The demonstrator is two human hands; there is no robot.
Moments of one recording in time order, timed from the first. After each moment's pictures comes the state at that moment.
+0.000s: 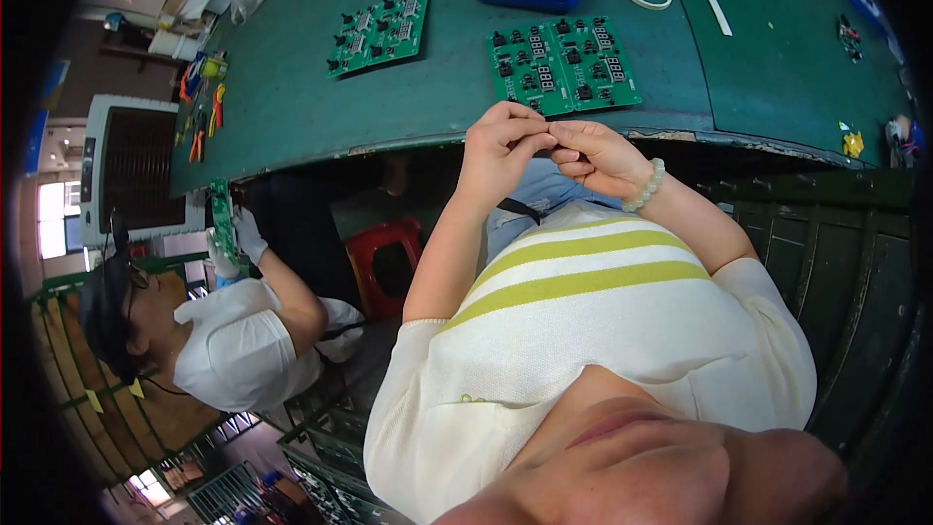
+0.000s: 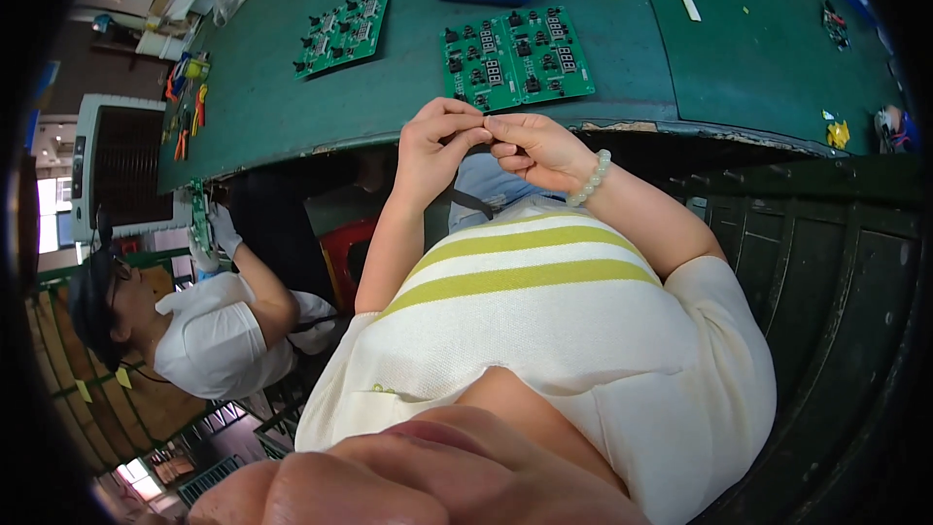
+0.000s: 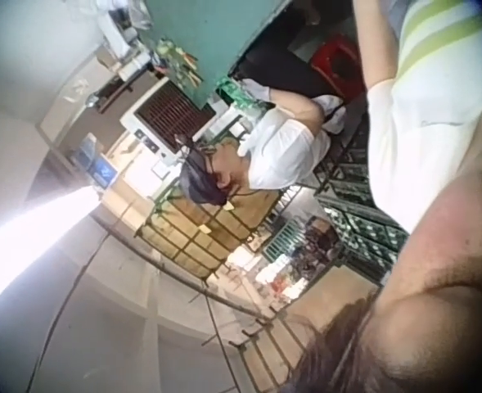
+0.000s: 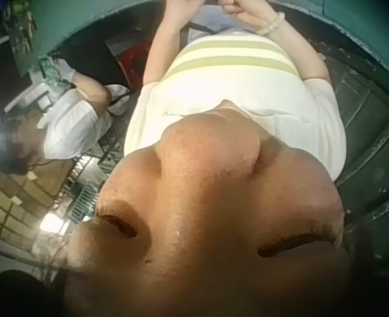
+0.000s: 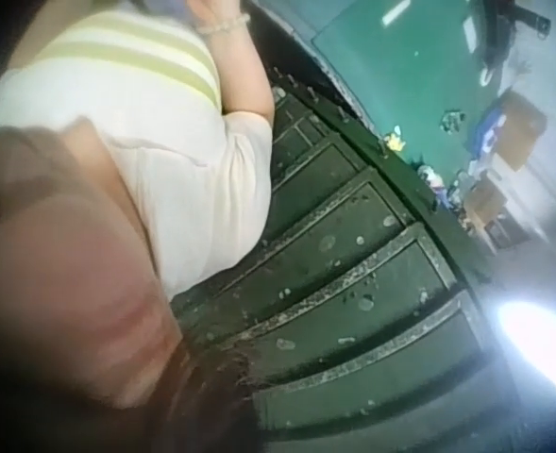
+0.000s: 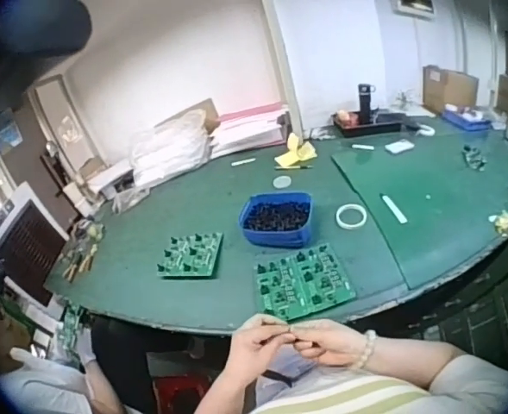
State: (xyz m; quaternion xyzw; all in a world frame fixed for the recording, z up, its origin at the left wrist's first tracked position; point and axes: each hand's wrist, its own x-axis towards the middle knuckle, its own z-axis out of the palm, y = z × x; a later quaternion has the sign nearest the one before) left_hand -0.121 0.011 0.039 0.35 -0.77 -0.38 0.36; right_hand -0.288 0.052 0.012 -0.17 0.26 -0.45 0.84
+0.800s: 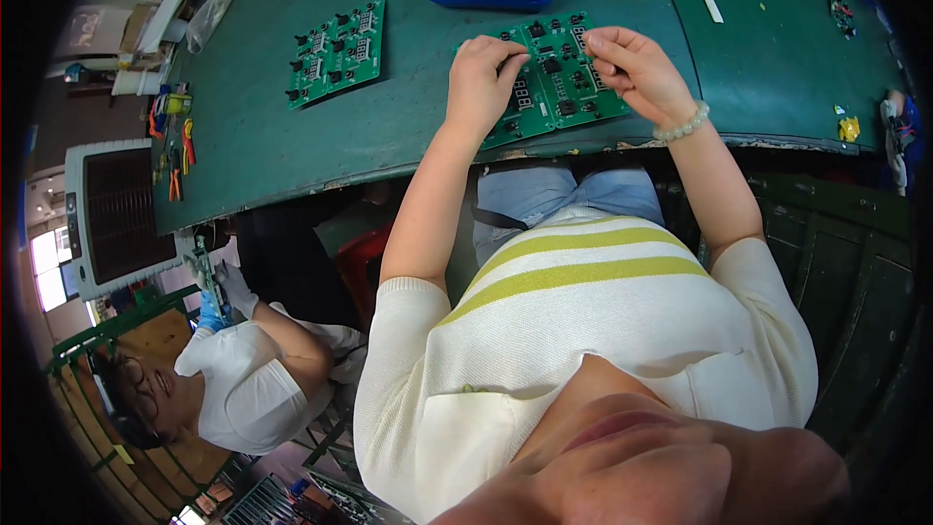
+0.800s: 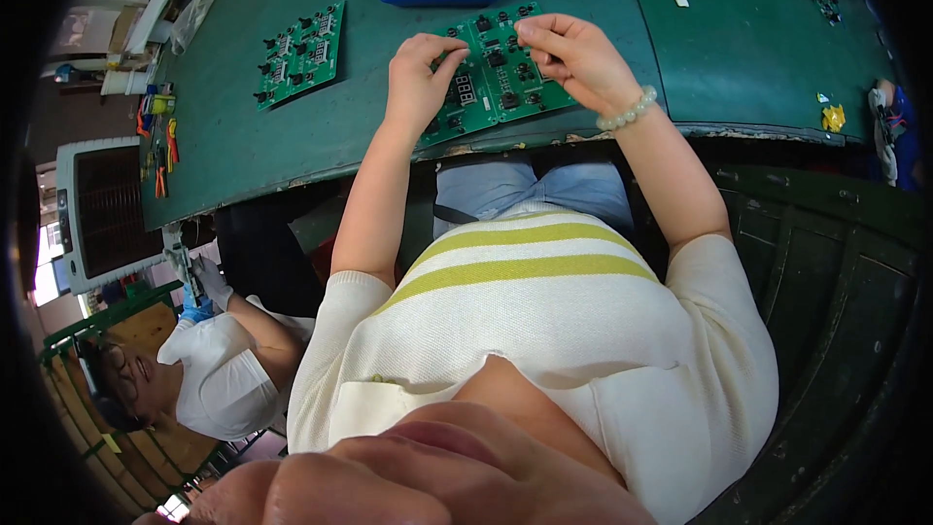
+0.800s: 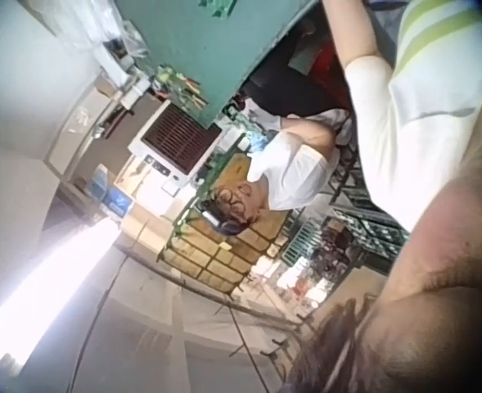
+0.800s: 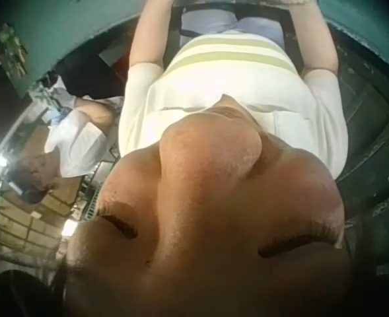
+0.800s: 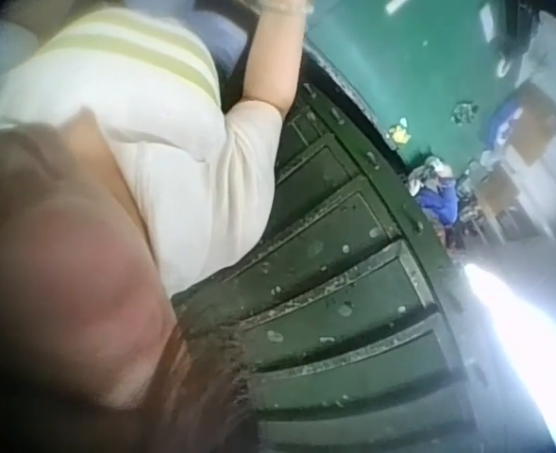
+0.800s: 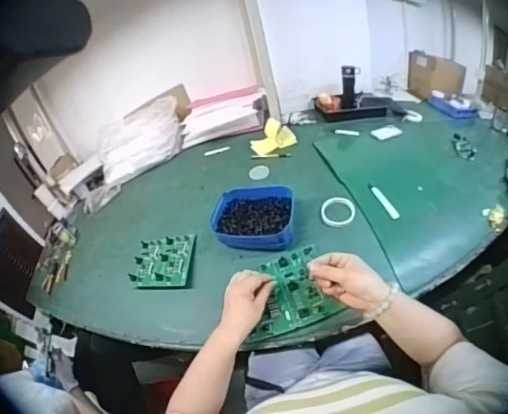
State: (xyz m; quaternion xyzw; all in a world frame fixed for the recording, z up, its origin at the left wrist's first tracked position) left_hand -0.171 -0.102 0.012 0.33 -0.84 -0.18 0.39; right_hand -0.378 -0.022 0.021 -0.29 0.40 -0.59 0.65
